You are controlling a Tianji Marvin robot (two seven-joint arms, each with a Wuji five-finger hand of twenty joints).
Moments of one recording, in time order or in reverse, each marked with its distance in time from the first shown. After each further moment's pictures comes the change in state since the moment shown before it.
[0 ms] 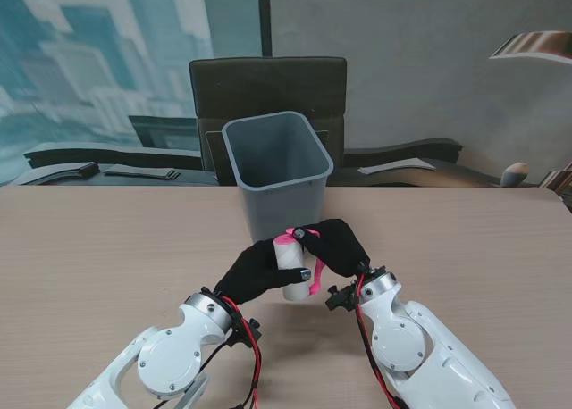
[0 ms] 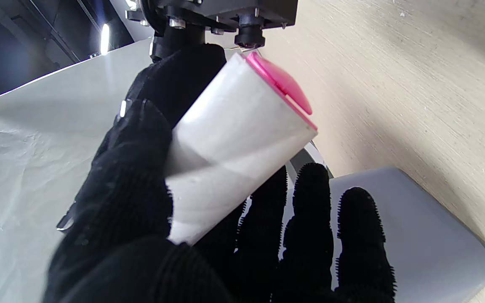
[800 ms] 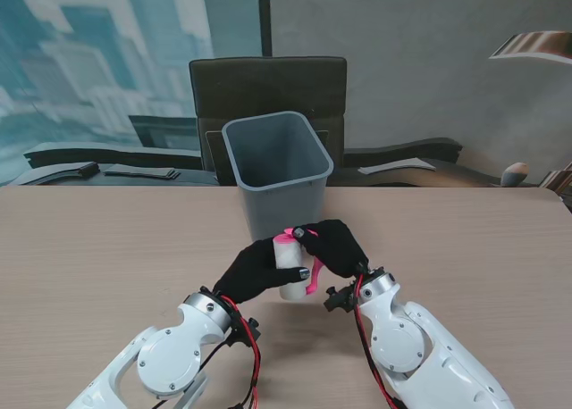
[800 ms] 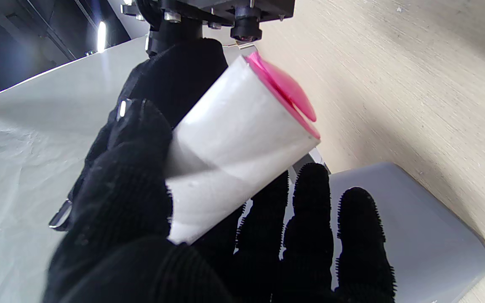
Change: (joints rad) left arm 0.000 0.000 -0.003 -0.001 0.004 0.008 0.005; right arm 0.000 0.000 -0.008 -0.002 0.026 -0.005 0.010; left_hand 0.000 0.000 0.000 0.000 0.000 -0.005 0.016 0.000 -0.001 0.011 0.000 0.000 0.000 0.000 0.000 0.000 0.000 0.000 0.000 0.000; right_hand 0.000 0.012 -0.011 0.000 -0.034 0.034 -0.042 -0.082 0.000 0.005 0.000 0.000 0.000 0.003 0.000 0.000 0.000 0.002 0.000 0.002
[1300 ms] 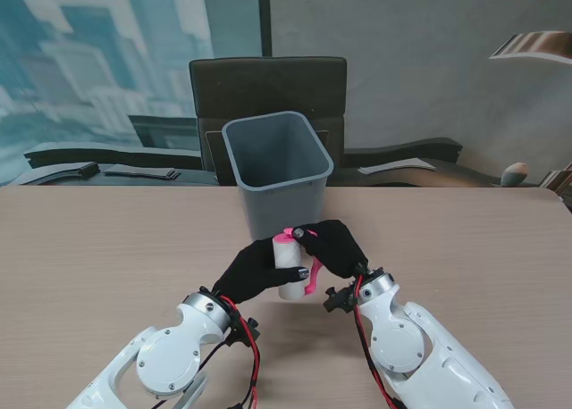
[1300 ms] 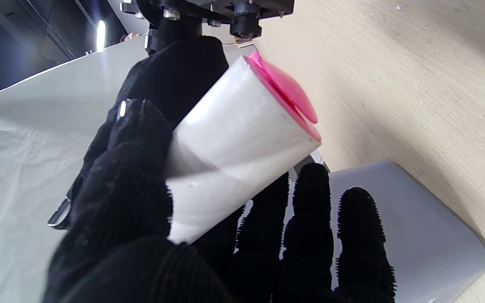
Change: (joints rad) left arm 0.003 0.000 -0.003 -0.002 0.001 -0.001 0.001; right arm 0.000 0.000 -0.002 -0.001 0.007 -0.001 0.006; left_hand 0.000 0.000 0.000 0.000 0.000 0.000 0.005 0.000 -0.002 0.003 0.000 0.000 0.000 0.000 0.000 0.000 0.000 0.000 0.000 0.000; right_hand 0.001 0.000 -0.001 0.000 -0.010 0.007 -0.003 -0.019 0.000 0.002 0.000 0.000 0.000 0.001 0.000 0.000 0.000 0.001 0.000 0.000
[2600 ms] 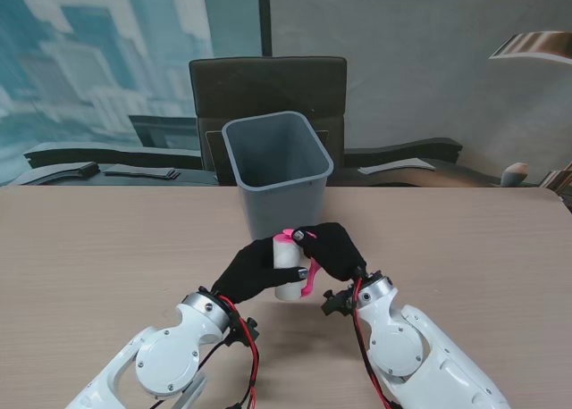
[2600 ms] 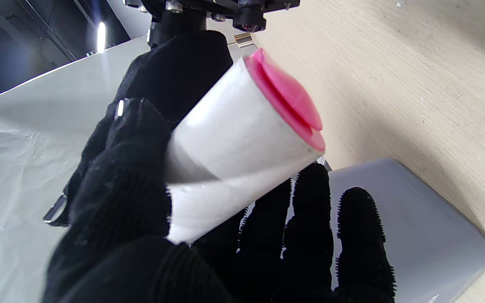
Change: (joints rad) left arm 0.002 0.003 -0.002 -0.004 0.008 -0.004 0.000; right arm 0.000 -0.003 -0.016 0.014 0.015 -0.039 -0.025; left_hand -0.001 0.000 -0.012 0.008 0.003 0.033 0.062 -0.001 0.000 0.021 0.000 0.000 0.000 0.000 0.000 0.000 0.000 0.000 0.000 0.000; right_hand 0.031 0.000 -0.011 0.000 -0.010 0.042 -0.004 -0.015 0.000 0.030 -0.017 0.000 -0.001 0.028 0.001 -0.055 0.000 0.028 0.007 -0.049
